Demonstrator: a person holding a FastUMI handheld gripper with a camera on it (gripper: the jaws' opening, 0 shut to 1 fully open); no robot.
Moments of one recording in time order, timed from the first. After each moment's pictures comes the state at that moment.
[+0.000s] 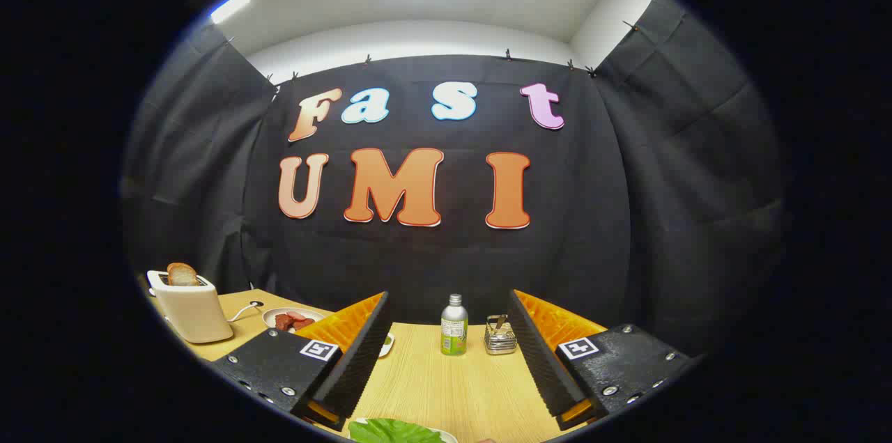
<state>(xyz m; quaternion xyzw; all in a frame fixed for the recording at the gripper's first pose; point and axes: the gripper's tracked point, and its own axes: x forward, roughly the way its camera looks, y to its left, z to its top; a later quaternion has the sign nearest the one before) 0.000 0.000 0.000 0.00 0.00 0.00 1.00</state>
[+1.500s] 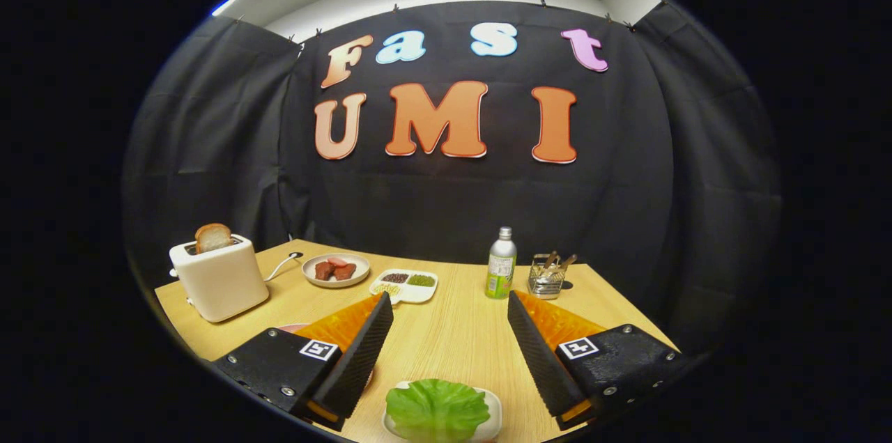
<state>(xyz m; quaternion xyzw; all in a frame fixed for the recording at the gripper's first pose) -0.027 0.060 -0.082 0.01 0.17 0.09 0.98</state>
